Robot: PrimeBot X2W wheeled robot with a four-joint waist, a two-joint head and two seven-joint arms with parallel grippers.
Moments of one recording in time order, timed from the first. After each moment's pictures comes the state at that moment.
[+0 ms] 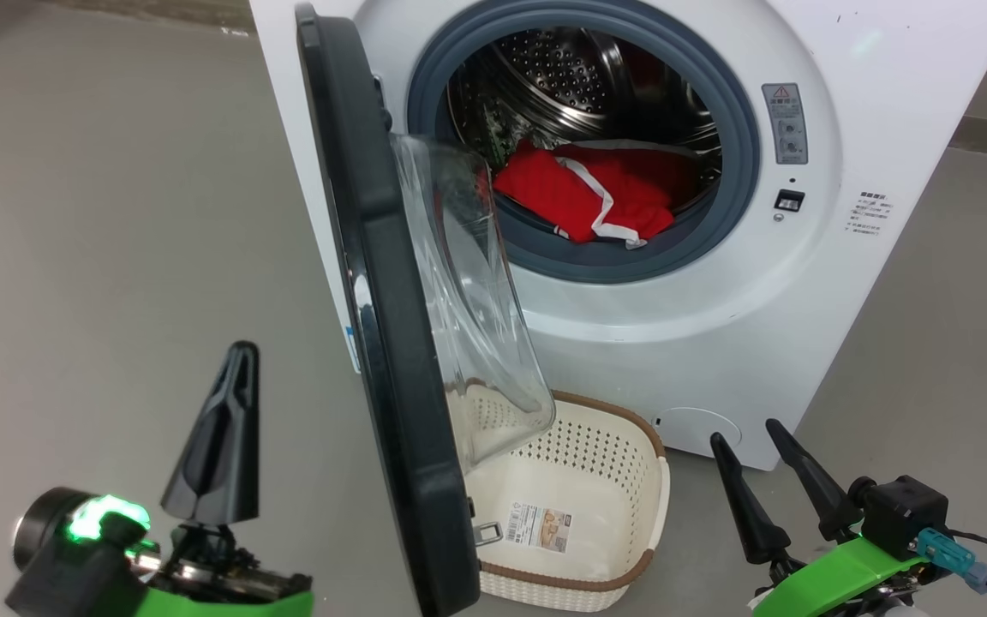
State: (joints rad) left arm -0.03 0.12 -0.19 -0.28 -0.30 -0.06 -0.23; right arm -0.08 -0.17 0.16 0.22 0.37 0.13 -0.25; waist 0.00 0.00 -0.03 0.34
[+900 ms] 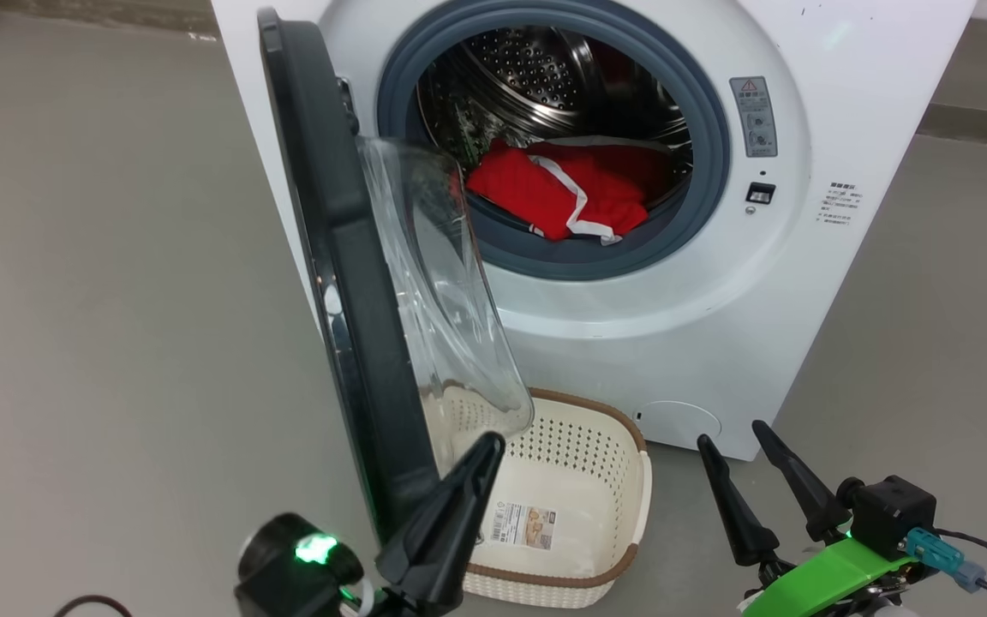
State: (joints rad) left arm -0.02 0.10 -0.52 -0.35 -0.38 -0.11 -0.09; right arm -0.09 -0.17 0.19 0.22 0.39 0.13 -0.25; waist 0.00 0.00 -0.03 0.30
